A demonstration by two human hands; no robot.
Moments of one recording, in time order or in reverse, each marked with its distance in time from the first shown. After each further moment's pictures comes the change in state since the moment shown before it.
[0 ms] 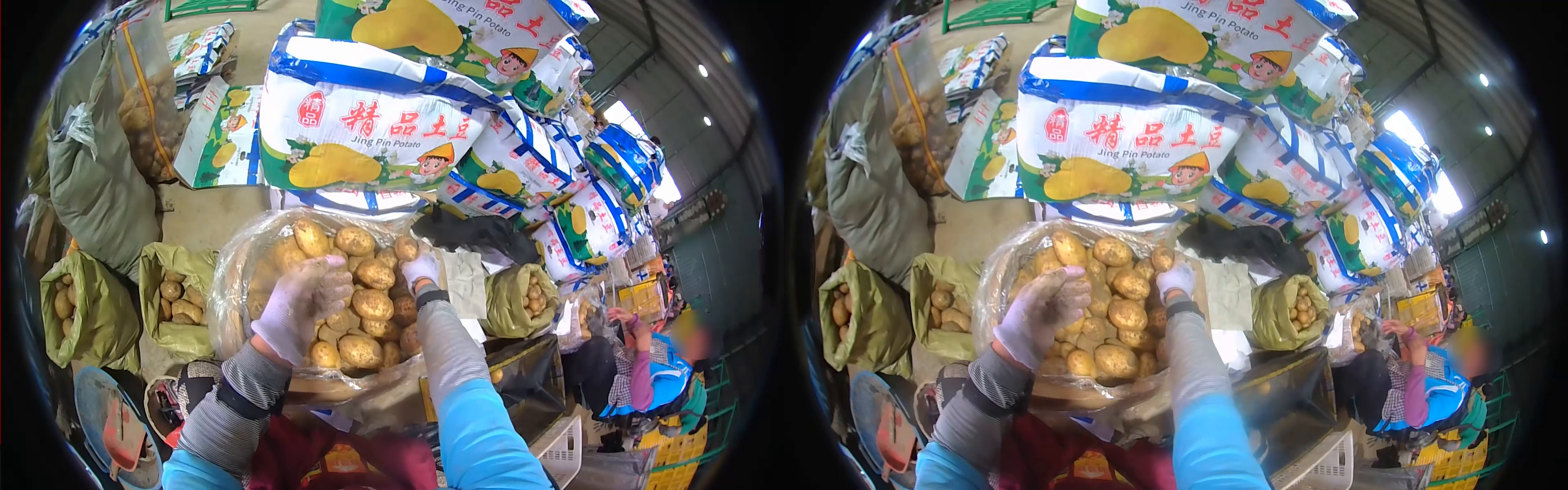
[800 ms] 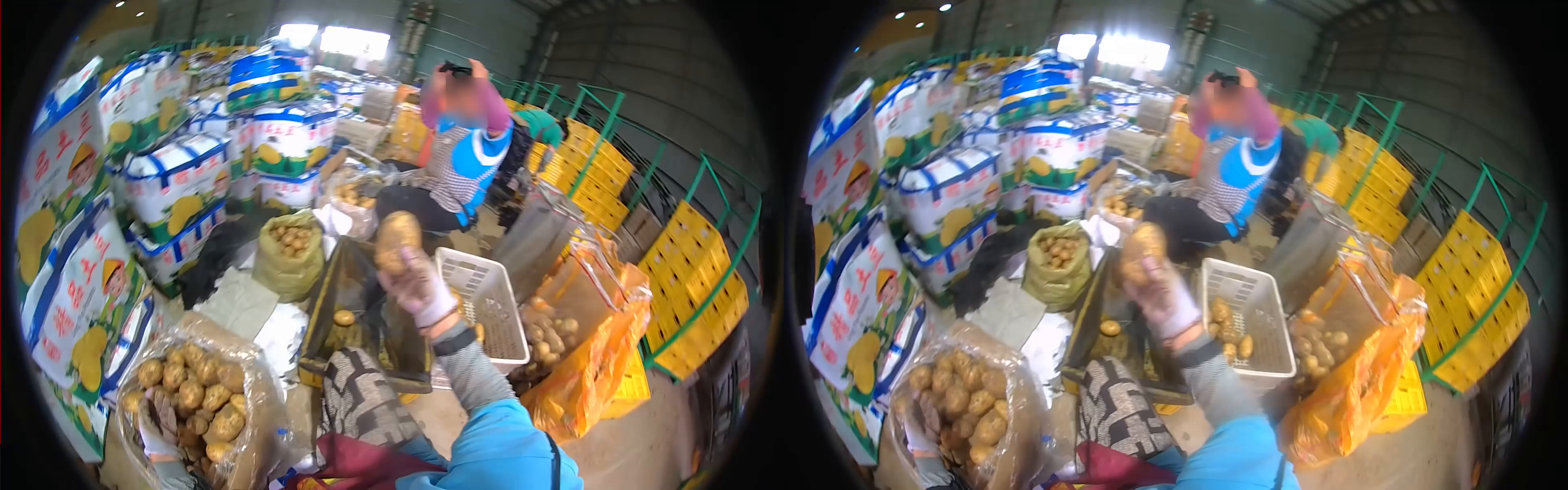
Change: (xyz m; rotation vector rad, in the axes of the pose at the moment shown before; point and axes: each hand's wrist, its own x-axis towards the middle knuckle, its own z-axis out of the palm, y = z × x) left_hand 0.089 -0.073 -0.060 0.259 -0.279 -0.235; right_hand -0.397 0.243 -0.366 1.921 0.742 0.169
